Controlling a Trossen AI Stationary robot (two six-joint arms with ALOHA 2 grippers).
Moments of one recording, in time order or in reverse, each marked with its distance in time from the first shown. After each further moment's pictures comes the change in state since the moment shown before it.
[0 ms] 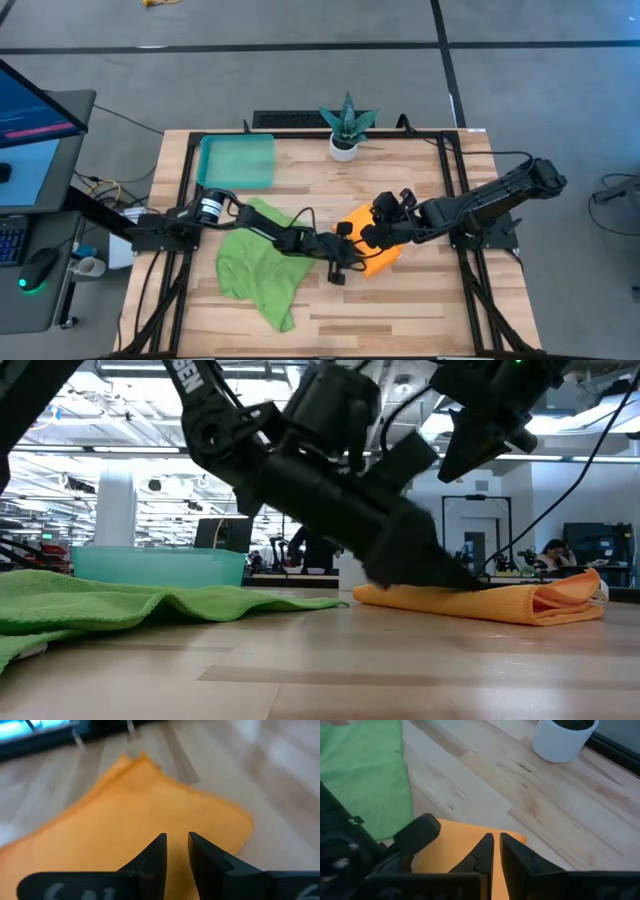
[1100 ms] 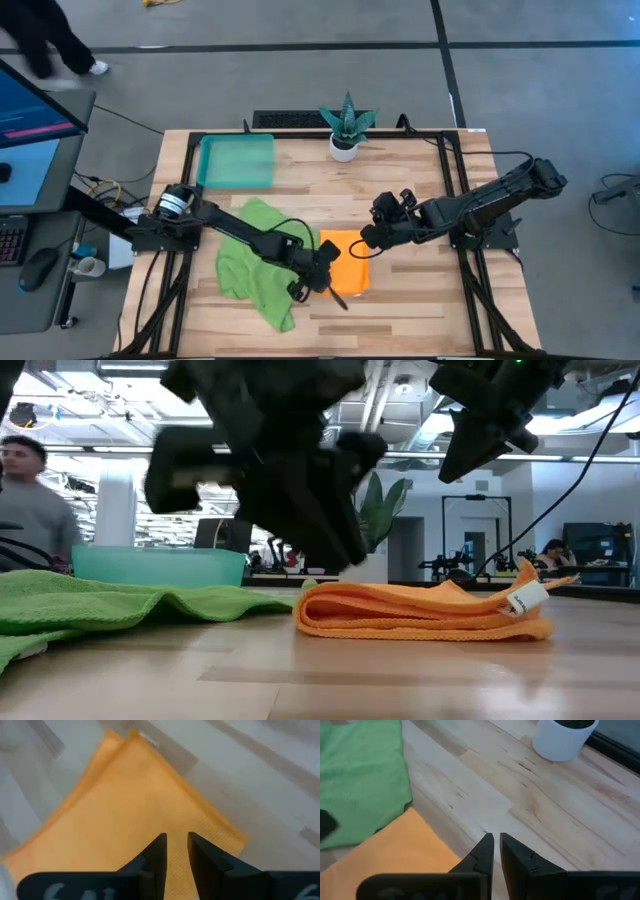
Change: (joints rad) left arm -0.139 -0.297 0.004 -0.767 0.116 0.373; right arm 0.005 0.000 0.000 -0.003 -0.004 0.003
